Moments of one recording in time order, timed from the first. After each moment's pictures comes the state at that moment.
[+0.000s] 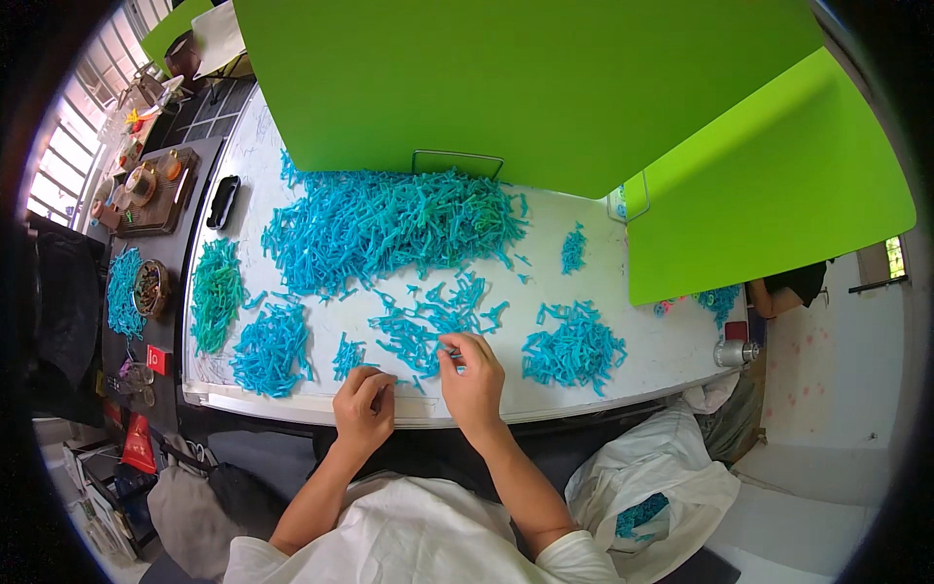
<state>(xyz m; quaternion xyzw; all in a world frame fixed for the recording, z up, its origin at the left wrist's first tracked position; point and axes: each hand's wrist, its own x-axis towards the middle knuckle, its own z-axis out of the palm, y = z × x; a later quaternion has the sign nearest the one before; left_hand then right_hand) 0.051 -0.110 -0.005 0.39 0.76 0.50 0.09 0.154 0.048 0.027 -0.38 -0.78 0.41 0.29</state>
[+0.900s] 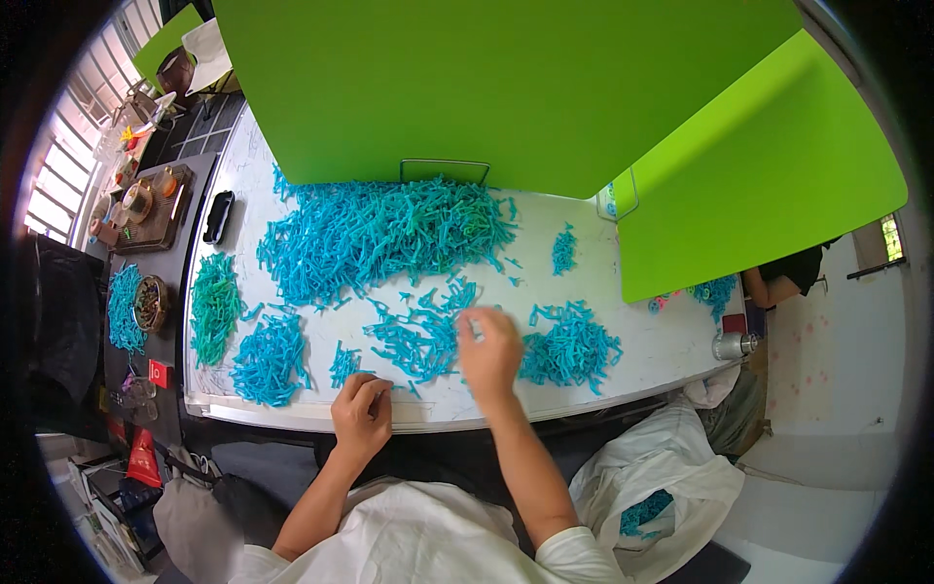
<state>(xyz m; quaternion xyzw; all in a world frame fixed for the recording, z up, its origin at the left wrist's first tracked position) 0.052 -0.107 -0.005 0.40 0.76 0.50 0.08 0.155 0.104 0.007 -0.39 -0.83 0.22 0.34</state>
